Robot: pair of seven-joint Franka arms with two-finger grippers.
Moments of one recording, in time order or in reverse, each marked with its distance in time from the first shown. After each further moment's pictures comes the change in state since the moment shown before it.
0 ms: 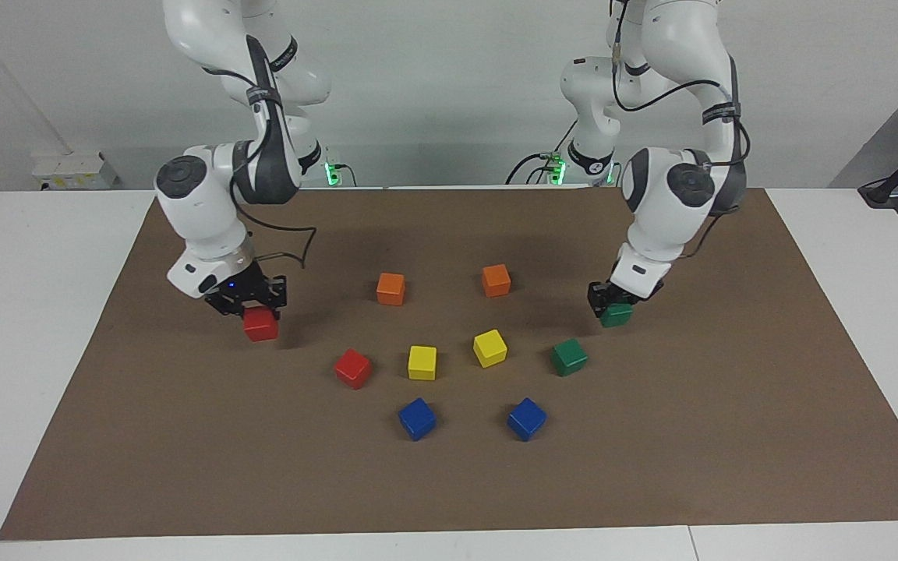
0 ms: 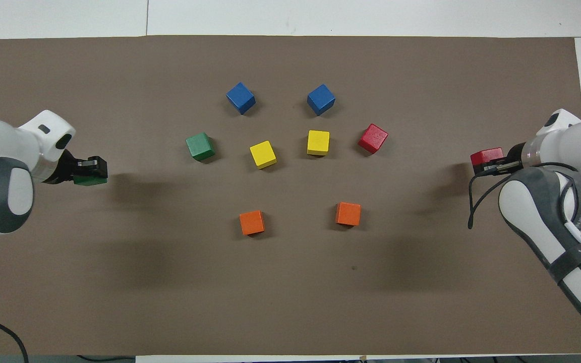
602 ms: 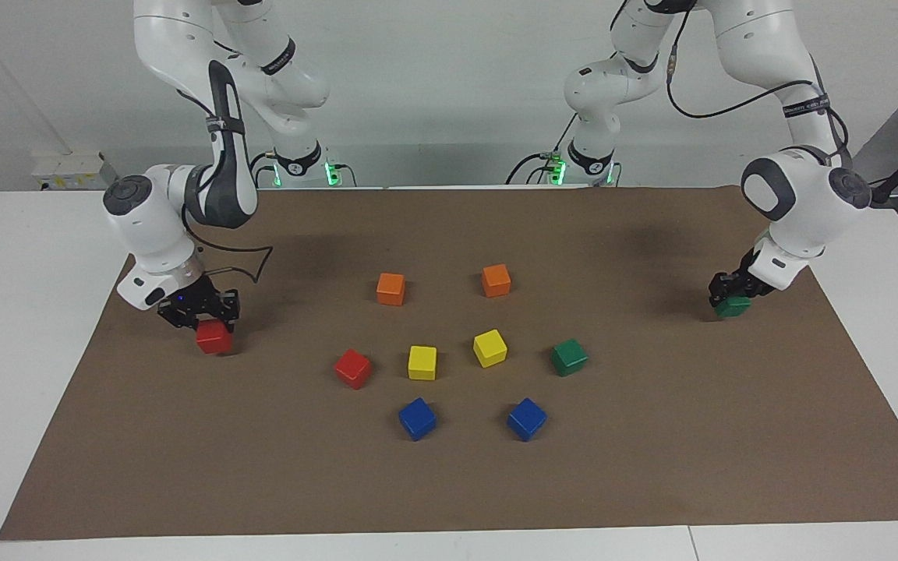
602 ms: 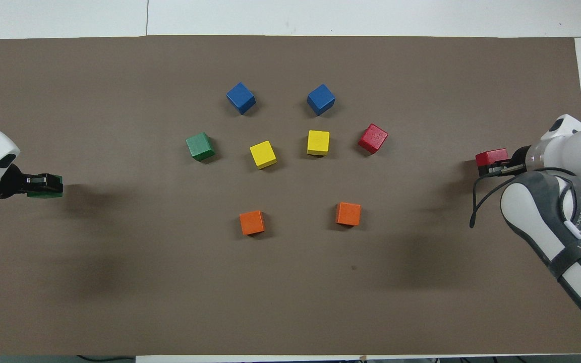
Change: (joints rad) left arm 0.168 0.057 -0.001 -0.019 0.000 0.054 0.245; right arm -0.024 0.047 0.001 -0.044 0.000 0.133 -0.013
